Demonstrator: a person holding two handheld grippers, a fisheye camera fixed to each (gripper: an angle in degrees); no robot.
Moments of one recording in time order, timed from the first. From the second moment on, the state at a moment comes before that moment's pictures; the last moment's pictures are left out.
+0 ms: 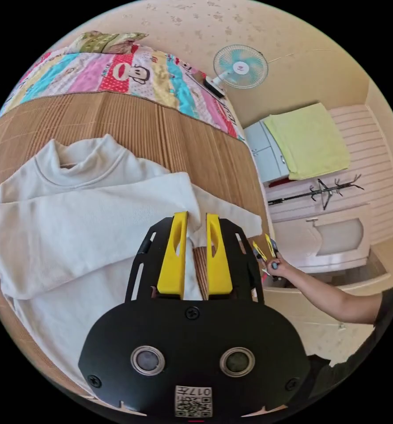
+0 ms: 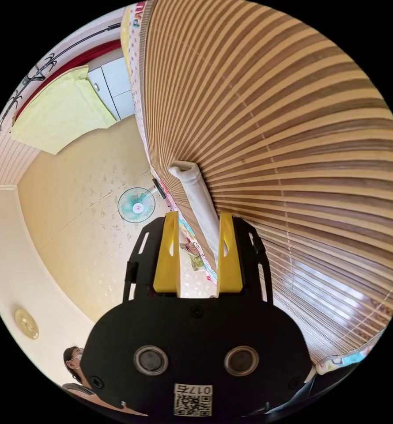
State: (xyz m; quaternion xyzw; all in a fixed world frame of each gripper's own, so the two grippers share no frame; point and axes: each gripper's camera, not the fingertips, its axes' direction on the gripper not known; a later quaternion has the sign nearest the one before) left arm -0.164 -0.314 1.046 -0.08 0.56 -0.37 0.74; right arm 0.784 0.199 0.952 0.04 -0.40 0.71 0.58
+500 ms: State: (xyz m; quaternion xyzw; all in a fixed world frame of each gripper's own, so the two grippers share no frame) left arm -0.187 -0.093 0.945 -0.31 0.44 -0.37 0.76; right arm 0.583 0.025 0.895 0.15 -0.74 0.34 0.56
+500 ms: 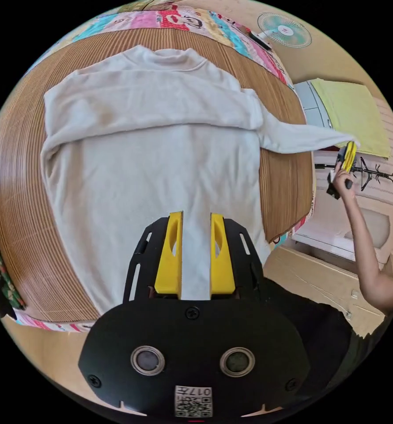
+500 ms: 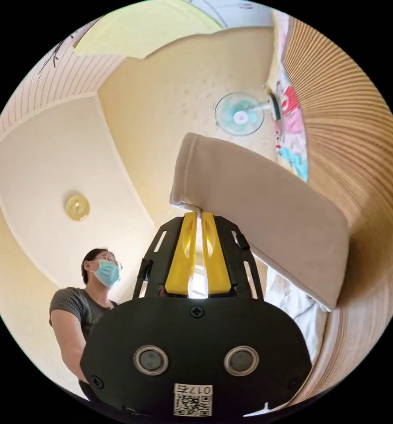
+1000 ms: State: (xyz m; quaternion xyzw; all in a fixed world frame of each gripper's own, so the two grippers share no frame) left arm -0.261 0.098 0.879 -0.42 0.44 -0.38 0.70; right arm 0.306 0.076 0.899 -0.30 -0.61 0.20 0.71
